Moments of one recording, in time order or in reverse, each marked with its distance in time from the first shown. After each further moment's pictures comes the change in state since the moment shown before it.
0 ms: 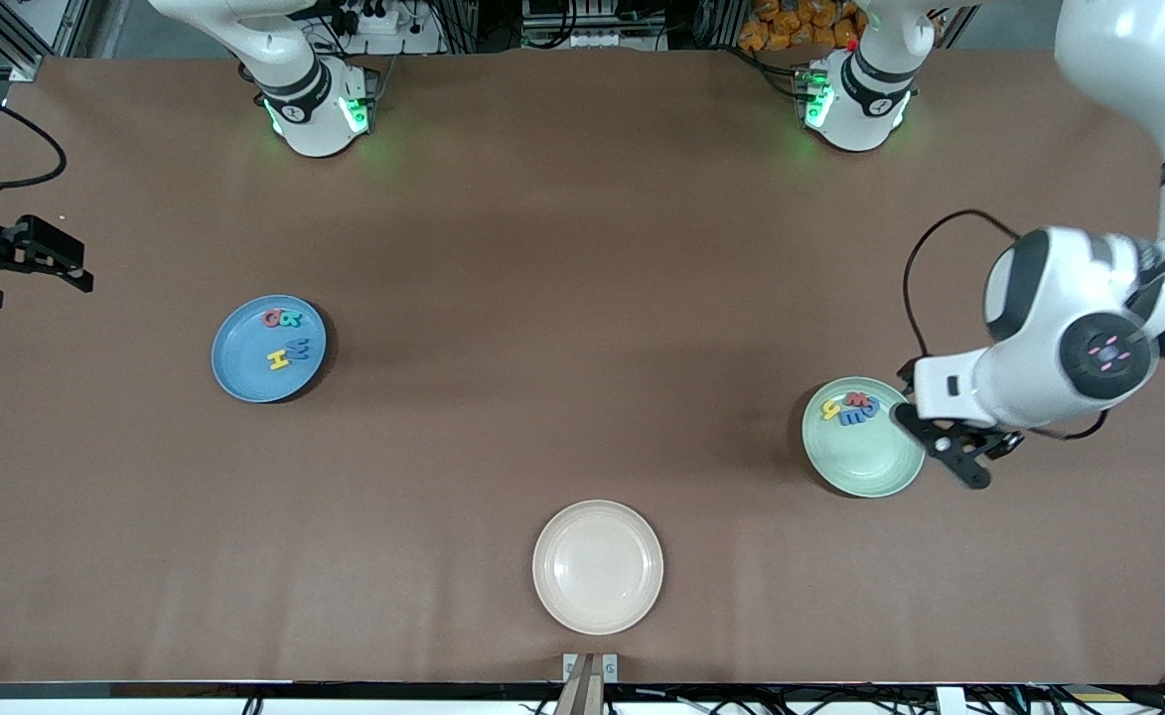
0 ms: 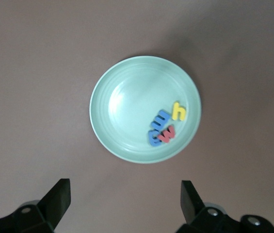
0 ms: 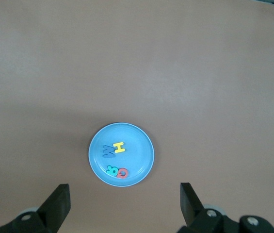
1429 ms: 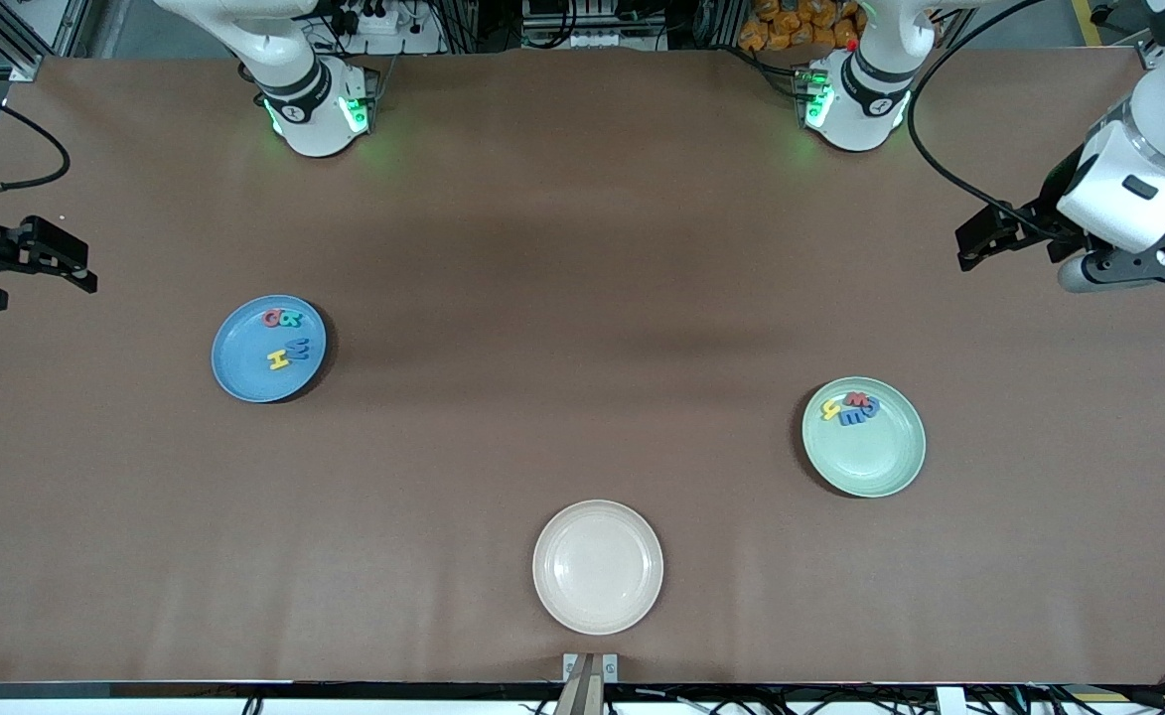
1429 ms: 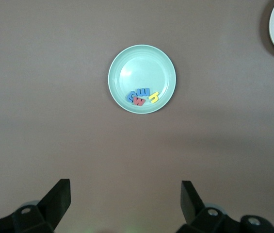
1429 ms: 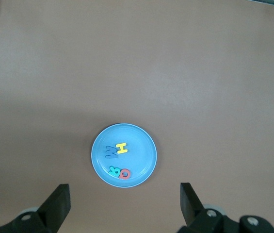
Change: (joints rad) left arm -0.085 -0.393 0.093 -0.016 -0.165 -0.298 -0.852; right arm -0.100 -0.001 0.122 -0.003 0.004 0.004 -0.001
